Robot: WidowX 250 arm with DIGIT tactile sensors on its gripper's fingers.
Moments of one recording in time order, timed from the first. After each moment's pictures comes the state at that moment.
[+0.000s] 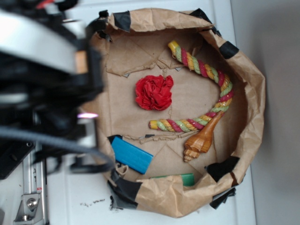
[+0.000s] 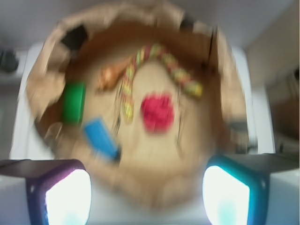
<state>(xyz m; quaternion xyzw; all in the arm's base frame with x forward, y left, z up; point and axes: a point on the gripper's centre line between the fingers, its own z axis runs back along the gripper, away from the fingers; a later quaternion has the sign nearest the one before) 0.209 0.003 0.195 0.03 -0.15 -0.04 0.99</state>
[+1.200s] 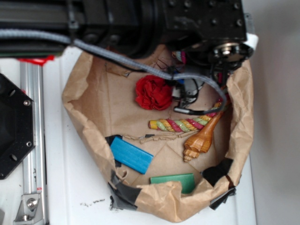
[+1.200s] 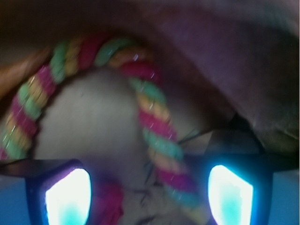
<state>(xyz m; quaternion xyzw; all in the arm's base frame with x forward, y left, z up) 0.319 0.053 0.066 0.06 -0.03 -0.15 0.99</state>
